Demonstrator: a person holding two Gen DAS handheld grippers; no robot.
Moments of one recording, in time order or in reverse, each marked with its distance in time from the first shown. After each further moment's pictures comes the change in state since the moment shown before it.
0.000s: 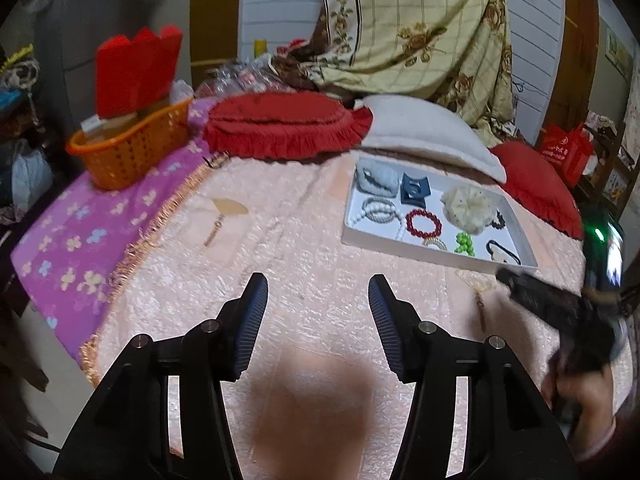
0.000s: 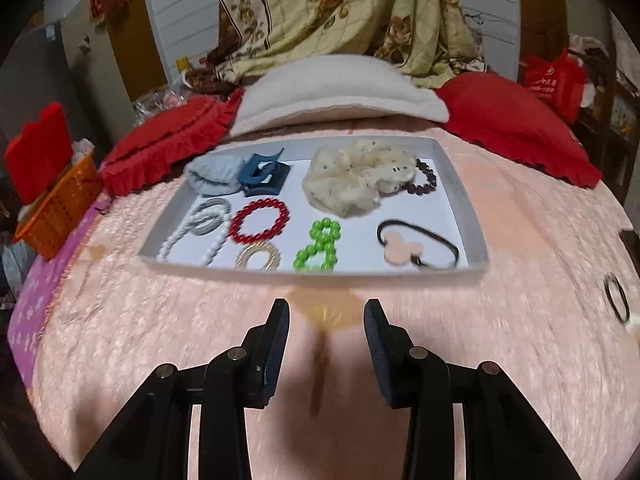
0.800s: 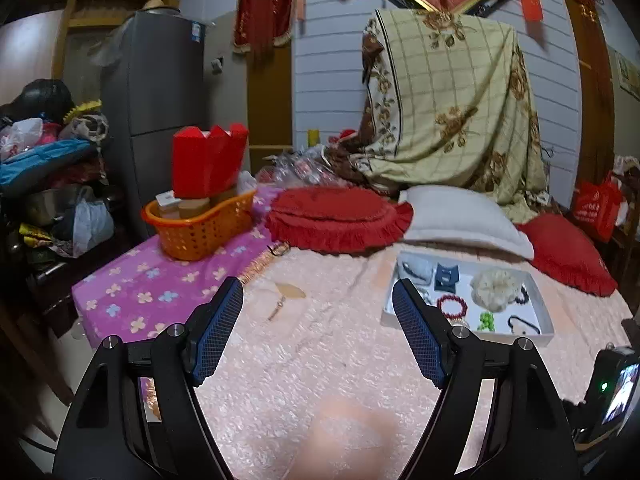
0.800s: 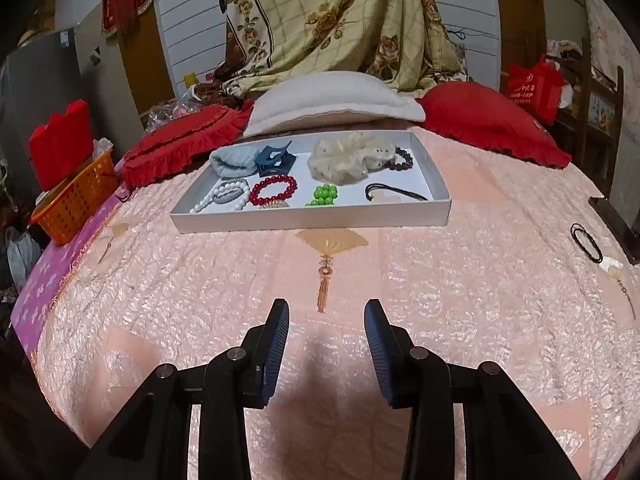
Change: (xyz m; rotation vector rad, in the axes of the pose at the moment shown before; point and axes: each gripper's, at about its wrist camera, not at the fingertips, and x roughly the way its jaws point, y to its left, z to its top) left arm -0.083 0.001 0.008 -0.036 -0.332 0.204; right arm -0.051 0.006 -0.070 0.009 -0.073 -0.021
